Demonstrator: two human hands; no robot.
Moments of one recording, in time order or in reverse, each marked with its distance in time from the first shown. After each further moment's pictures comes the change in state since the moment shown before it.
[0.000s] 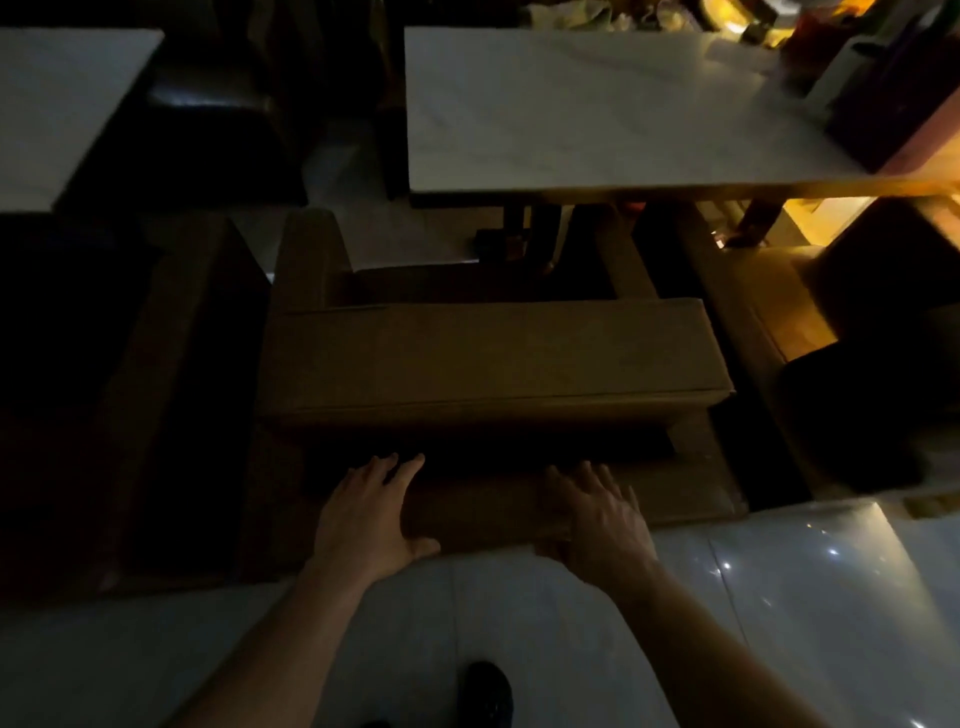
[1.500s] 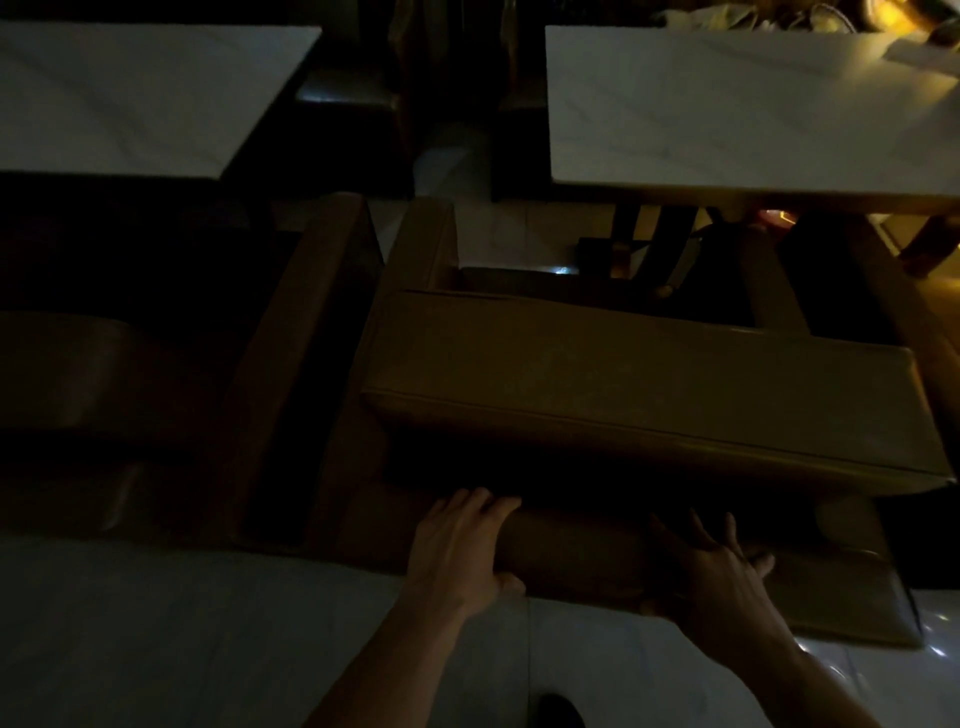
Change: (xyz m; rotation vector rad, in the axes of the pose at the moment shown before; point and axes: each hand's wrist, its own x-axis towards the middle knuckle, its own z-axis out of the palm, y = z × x) left_hand -0.013 -0.086 0.055 -0.035 0.146 0.077; right_hand 0.022 -0.050 0.063 -0.039 -0.159 -0.004
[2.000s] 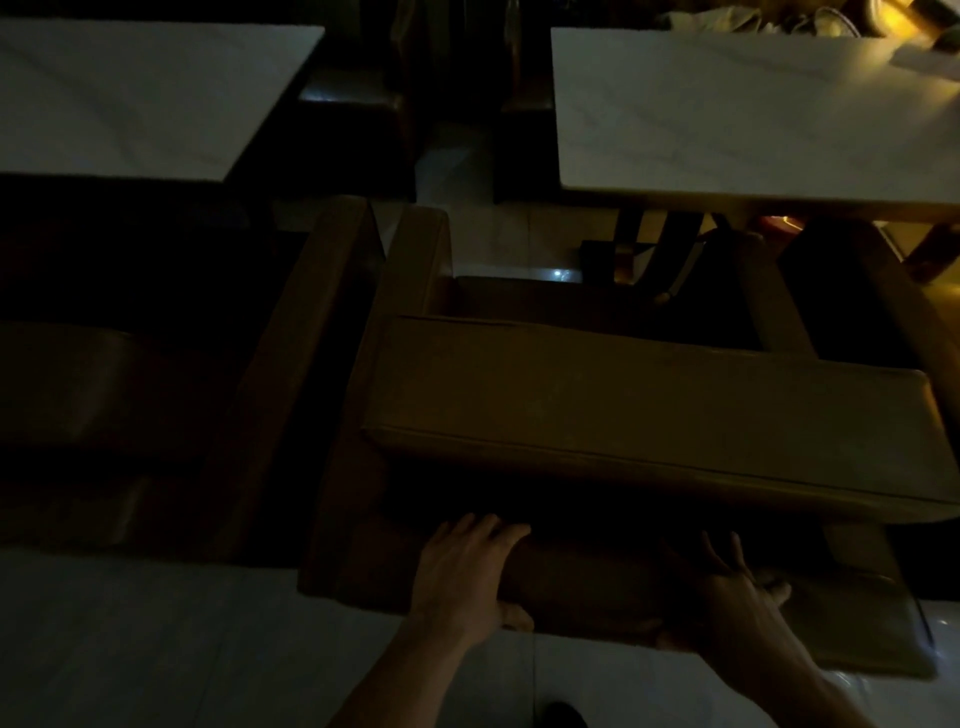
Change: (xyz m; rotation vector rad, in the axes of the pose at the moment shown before) left_hand -0.006 -0.013 -0.003 -0.008 -0.088 0.018; right_hand 0.005 -0.004 0.000 0.001 -0.133 0.022
